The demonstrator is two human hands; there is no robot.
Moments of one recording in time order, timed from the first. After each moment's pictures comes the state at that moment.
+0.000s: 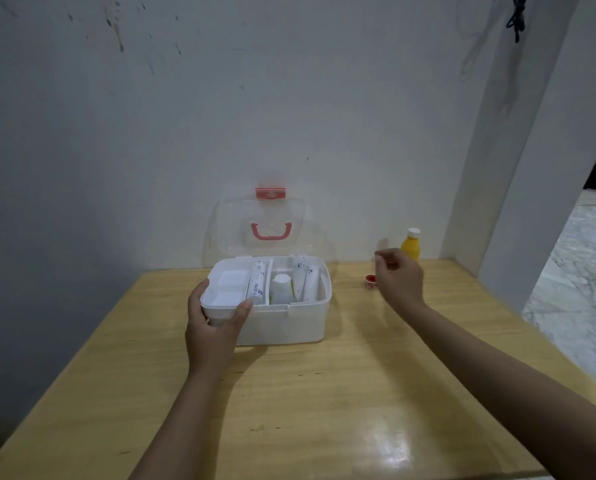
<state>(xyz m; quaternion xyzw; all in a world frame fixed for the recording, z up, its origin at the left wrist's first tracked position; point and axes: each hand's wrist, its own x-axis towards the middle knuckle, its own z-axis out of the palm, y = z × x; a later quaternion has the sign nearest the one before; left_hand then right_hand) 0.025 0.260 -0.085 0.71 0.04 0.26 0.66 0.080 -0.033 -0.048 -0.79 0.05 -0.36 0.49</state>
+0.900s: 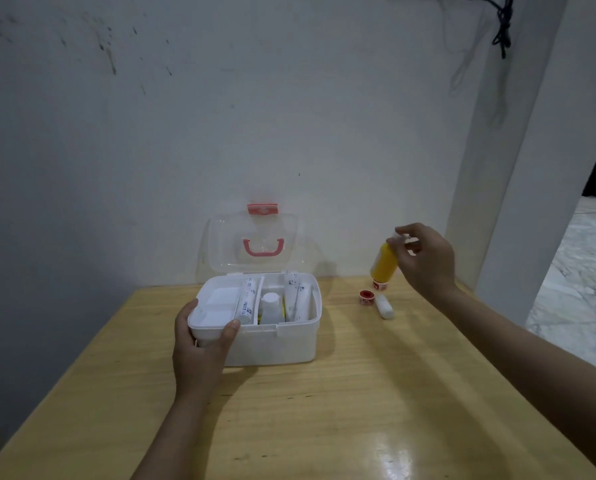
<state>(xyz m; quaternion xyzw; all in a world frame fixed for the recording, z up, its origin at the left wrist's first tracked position) 0.029 0.257 -0.089 0.70 0.05 0.28 0.66 0.085 -0.088 0.008 -0.82 -0.05 -0.48 0.30</state>
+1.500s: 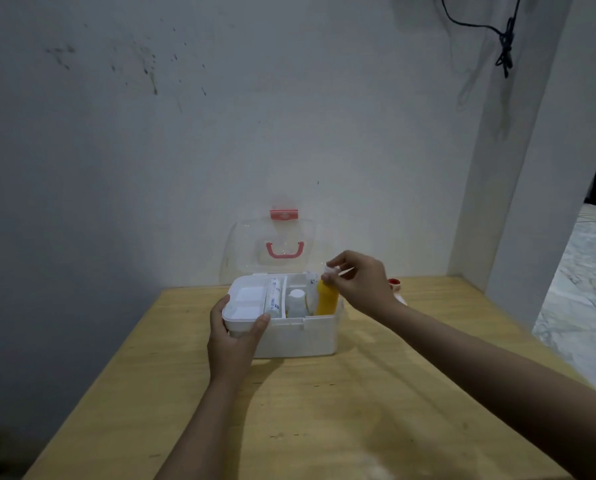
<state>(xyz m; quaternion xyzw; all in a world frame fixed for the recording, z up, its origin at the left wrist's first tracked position) 0.023 0.262 -0.081 0.71 0.03 0.24 0.66 0.049 0.038 0.005 -0.85 -0.12 -0.28 0.43</state>
